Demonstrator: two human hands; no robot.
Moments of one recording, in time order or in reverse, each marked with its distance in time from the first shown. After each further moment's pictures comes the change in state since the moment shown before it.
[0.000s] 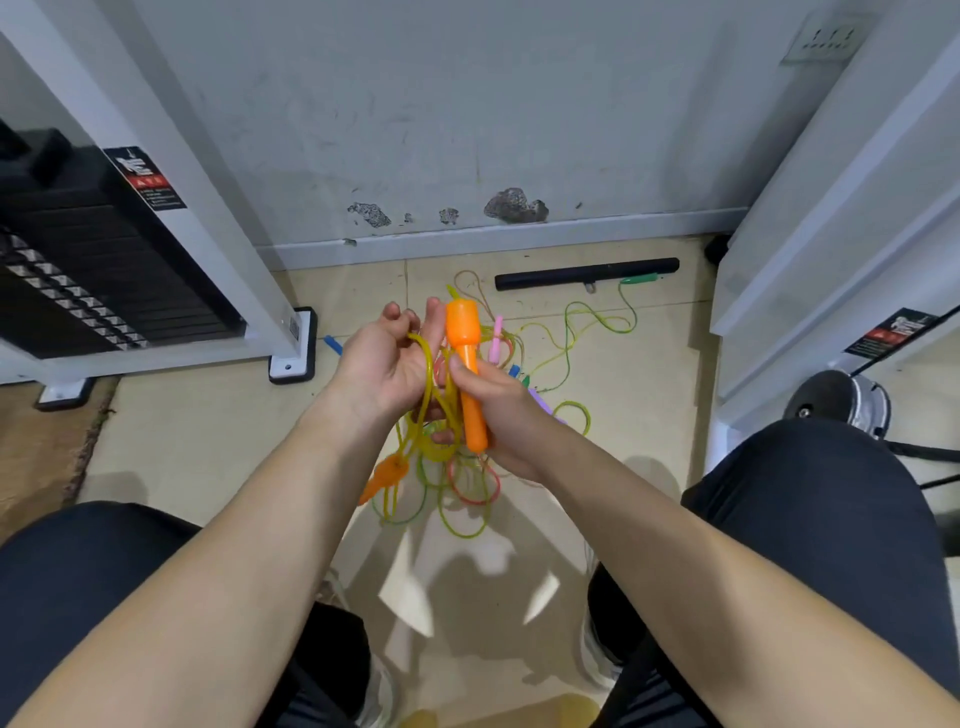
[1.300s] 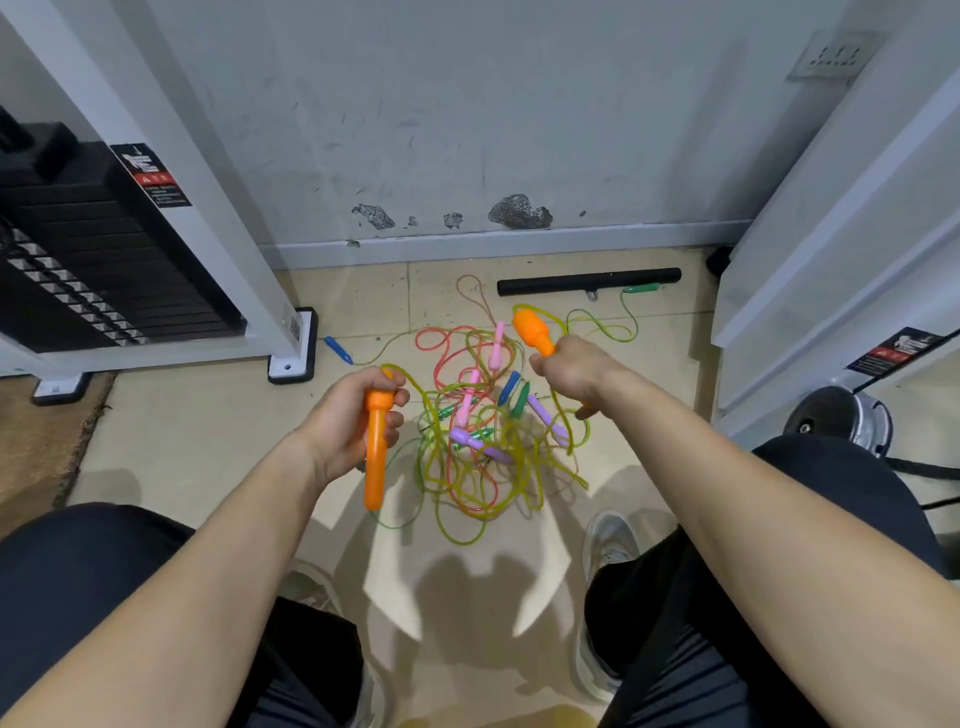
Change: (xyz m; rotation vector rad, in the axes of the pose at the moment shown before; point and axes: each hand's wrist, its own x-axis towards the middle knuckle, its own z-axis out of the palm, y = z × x) left_hand 0.007 0.037 -0.073 0.953 -0.090 -0.112; right_hand 0.018 -0.063 -0.067 -1.081 0.363 0.301
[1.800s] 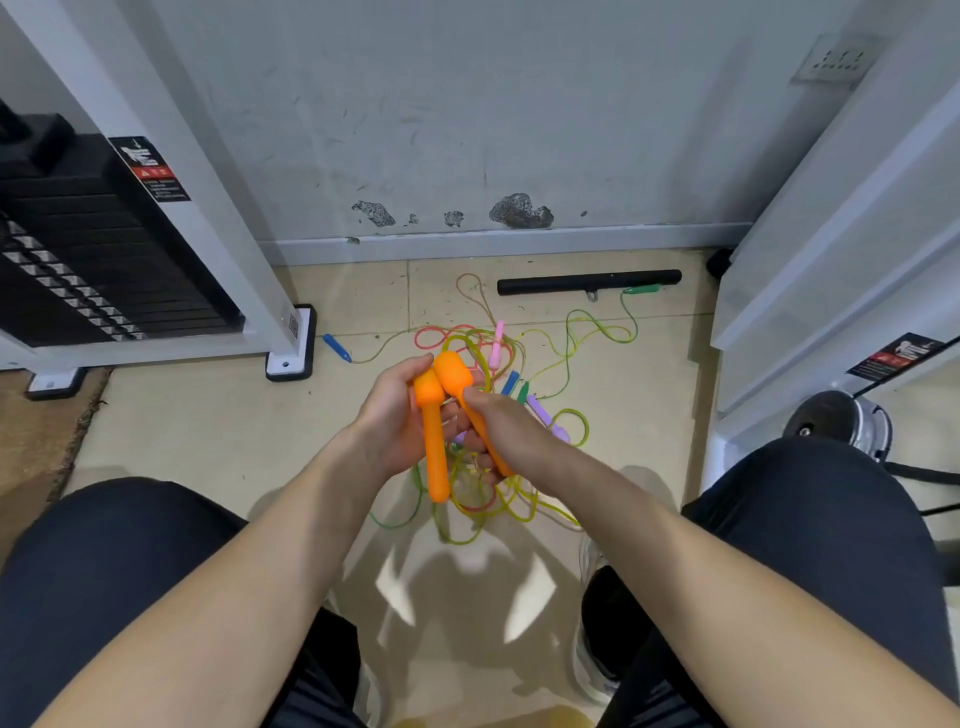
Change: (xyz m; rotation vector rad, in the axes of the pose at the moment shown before) left_hand 0.014 -0.011 0.044 -0.231 -0.001 -0.128; right_hand -0.033 -0.011 0.079 0.585 -0.295 -0.114
